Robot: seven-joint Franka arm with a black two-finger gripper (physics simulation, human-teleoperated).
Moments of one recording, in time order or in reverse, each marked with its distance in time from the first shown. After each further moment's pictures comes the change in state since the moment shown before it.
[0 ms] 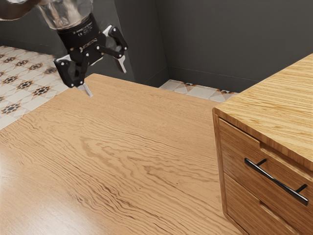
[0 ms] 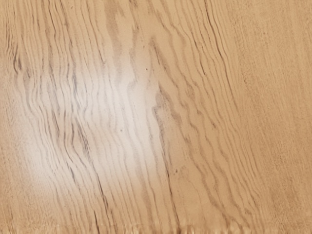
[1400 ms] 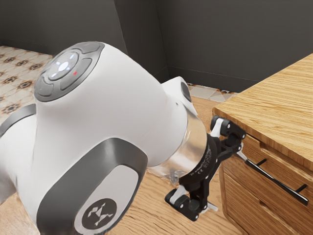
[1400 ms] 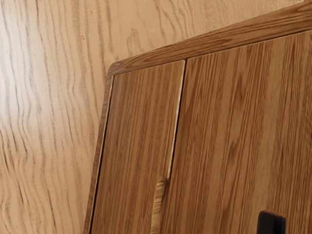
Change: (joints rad) arm 0.388 -0.653 -0.706 -0.699 -0.531 0.663 -0.282
